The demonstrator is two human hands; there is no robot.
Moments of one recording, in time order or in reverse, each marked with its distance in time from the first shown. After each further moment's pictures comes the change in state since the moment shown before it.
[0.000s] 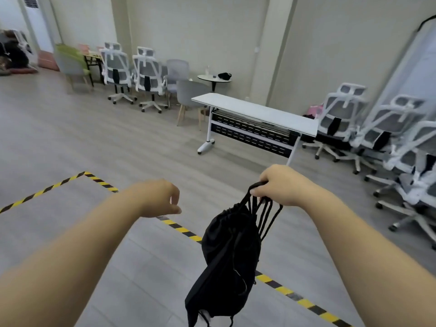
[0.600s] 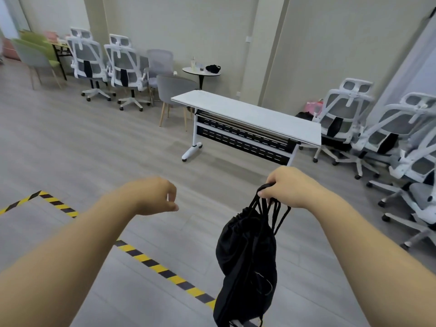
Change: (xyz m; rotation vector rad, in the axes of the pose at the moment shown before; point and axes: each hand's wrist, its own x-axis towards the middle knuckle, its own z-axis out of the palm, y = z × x) left_hand 0.368 -0.006 -0.071 -0.031 -0.068 0.045; right_hand 0.327 0.128 -0.088 -0.007 0.032 0.122
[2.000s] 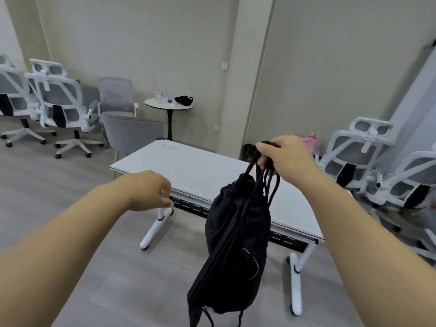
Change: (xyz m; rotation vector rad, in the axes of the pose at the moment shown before) left_hand 0.812 -0.124 -0.315 0.075 0.163 0.142; right_hand 0.812 0.019 -0.239 0.560 0.519 -0.041
